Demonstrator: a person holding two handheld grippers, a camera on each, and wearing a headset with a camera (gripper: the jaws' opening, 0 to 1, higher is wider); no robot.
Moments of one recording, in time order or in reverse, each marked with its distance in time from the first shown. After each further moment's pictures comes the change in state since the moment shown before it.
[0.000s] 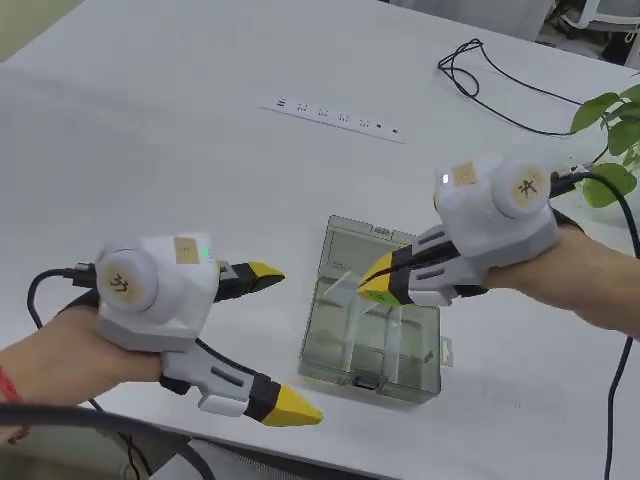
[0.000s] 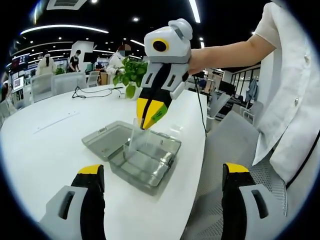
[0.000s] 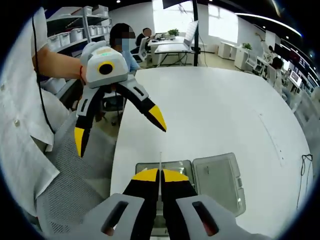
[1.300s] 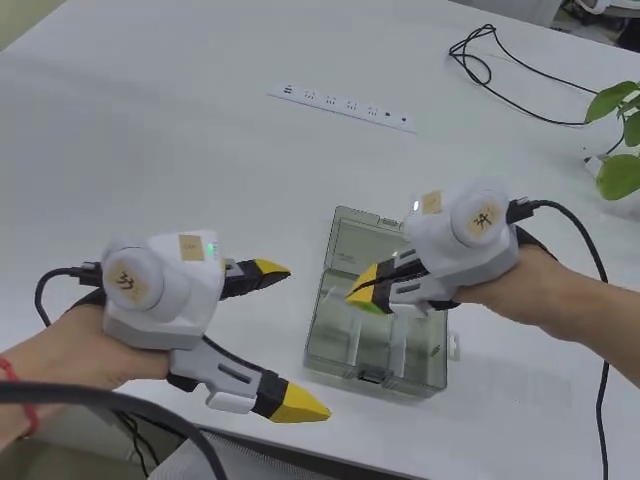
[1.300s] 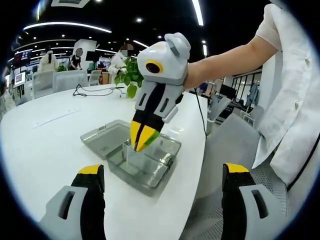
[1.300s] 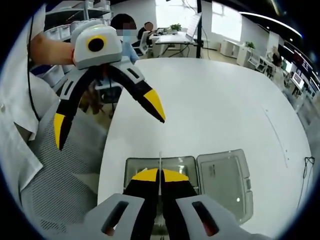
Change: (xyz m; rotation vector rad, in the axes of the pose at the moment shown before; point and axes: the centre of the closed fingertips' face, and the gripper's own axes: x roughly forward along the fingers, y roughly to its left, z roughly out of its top) left arm 0.004 0.000 -0.003 -0.033 -0.020 -0.001; right arm 0.035 -0.005 -0.020 -0.034 0.046 -0.004
